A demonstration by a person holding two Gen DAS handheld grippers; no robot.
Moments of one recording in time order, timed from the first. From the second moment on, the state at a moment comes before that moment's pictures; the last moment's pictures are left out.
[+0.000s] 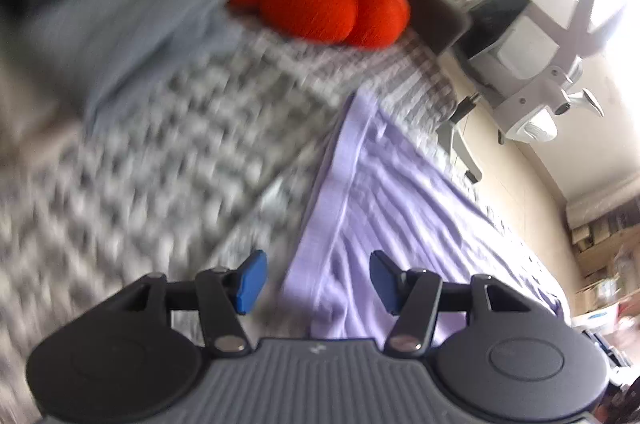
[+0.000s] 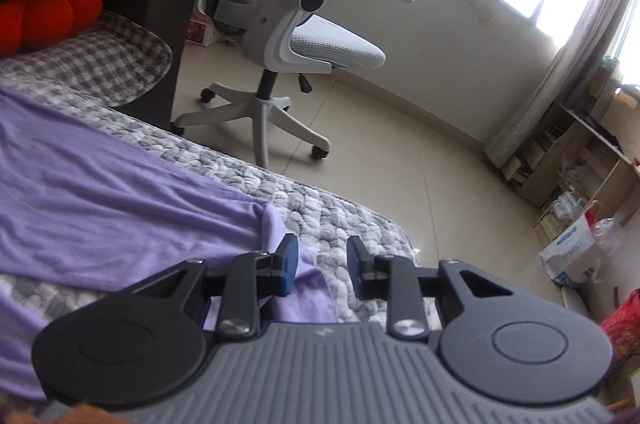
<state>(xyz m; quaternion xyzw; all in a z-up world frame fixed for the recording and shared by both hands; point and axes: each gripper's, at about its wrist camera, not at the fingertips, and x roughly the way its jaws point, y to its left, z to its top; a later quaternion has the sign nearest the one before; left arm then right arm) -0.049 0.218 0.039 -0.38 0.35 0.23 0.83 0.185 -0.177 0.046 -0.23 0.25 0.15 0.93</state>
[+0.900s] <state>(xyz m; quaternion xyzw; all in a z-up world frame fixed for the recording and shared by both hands) -0.082 0.278 0.030 -0.40 0.28 0.35 0.80 0.171 -0.250 0.046 -0.15 0.34 0.21 0.91</state>
